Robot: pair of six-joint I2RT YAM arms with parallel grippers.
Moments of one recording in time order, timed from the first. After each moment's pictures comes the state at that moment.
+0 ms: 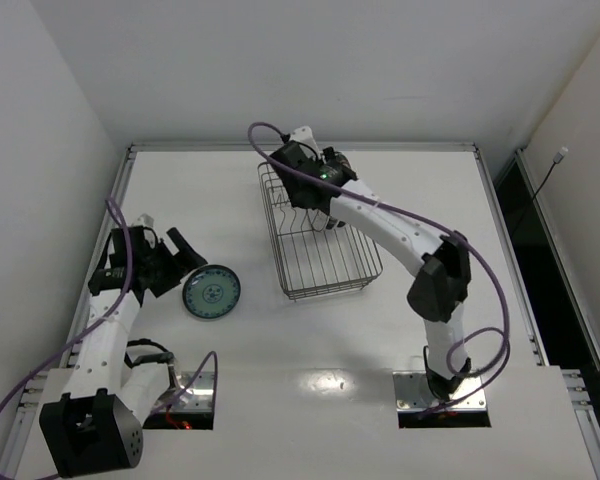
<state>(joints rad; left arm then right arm) 0.16 0.90 0.71 -0.63 0.28 -0.53 0.77 2.01 1.94 -0.82 0.74 0.26</state>
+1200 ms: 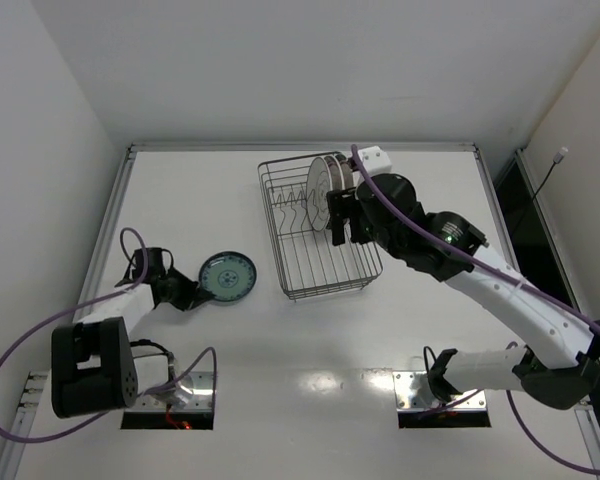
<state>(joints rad) 0.18 1.21 0.41 -0.30 0.36 -0.91 0.86 1.25 1.46 -0.79 0.46 0.32</state>
